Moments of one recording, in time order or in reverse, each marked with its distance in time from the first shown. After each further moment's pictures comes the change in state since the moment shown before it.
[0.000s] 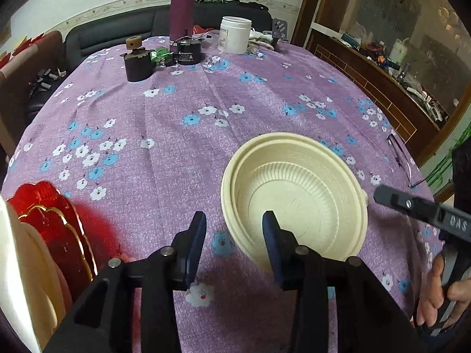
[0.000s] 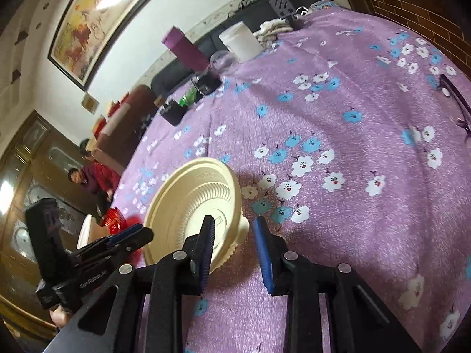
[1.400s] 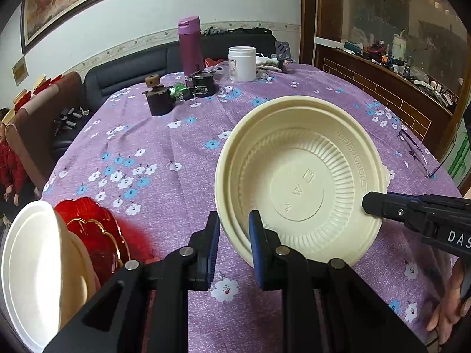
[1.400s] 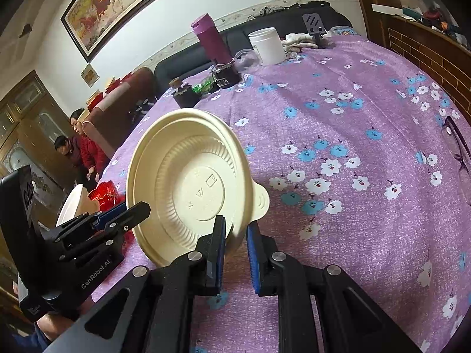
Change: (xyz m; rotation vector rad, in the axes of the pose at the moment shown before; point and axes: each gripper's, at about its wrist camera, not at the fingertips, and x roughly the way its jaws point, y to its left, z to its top) left arm -0.029 -0.015 -0.024 0.103 -0.161 0.167; right arm 0.013 0.063 -0.025 -0.183 -0.008 -0.113
